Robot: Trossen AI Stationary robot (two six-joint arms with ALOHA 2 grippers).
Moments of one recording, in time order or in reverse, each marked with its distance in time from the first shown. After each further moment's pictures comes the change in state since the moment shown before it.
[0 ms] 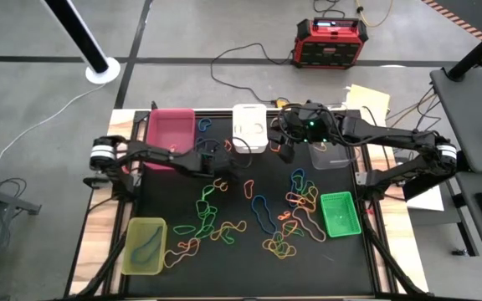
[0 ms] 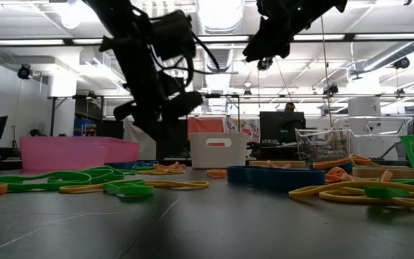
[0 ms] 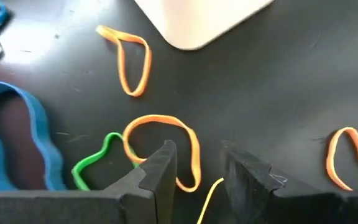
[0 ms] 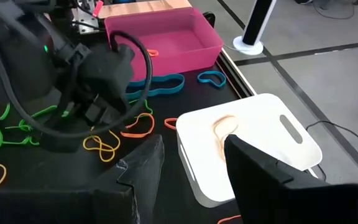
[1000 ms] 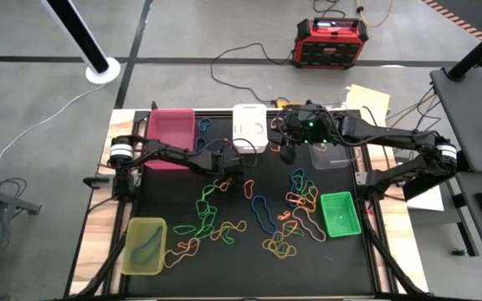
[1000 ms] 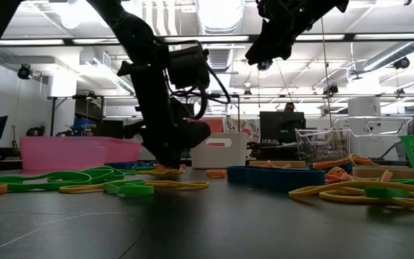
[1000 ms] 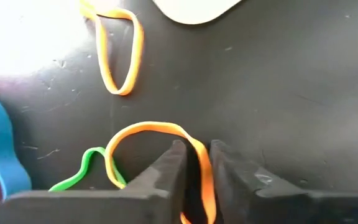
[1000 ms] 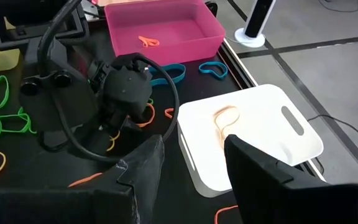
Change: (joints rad) left arm 0.056 0.172 0.060 0.005 0.029 0.052; right arm 0.002 0.000 -0.001 -0.035 0.000 -0.009
